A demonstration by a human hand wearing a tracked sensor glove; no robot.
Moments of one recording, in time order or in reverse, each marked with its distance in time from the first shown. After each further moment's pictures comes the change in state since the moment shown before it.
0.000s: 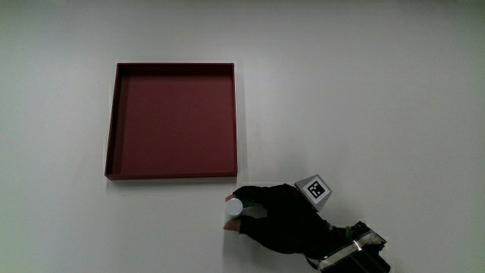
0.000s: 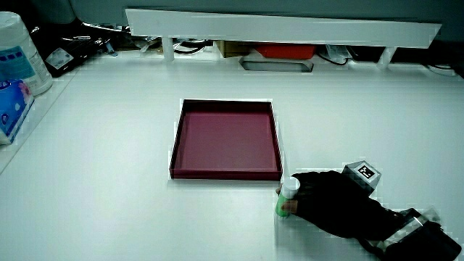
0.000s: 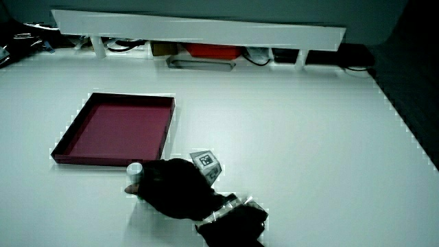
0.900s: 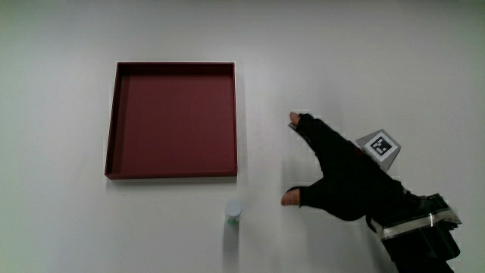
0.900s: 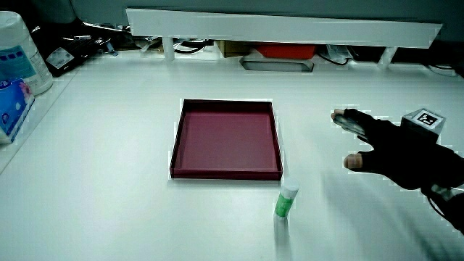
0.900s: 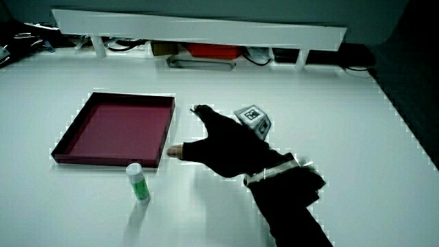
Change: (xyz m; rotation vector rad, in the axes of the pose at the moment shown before) arm 0.015 0.000 -0.009 0.191 0.113 0.095
